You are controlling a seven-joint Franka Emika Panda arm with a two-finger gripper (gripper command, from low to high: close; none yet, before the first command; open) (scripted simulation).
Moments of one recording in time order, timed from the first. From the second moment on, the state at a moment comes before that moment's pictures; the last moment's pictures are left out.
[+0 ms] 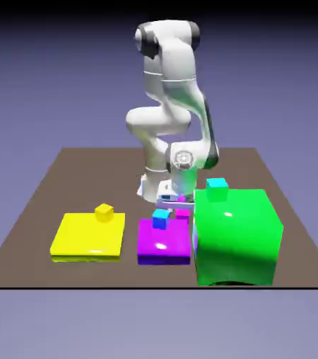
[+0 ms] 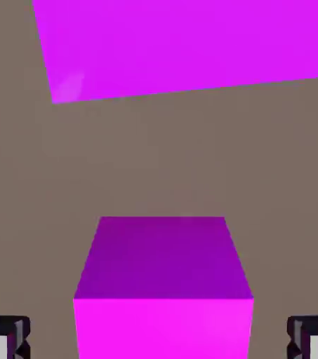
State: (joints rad) arm 0.13 0.15 0.24 -2.98 0.36 2.76 0.90
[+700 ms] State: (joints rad) arm -0.09 -0.11 0.09 -2.79 0.06 2.15 0.95
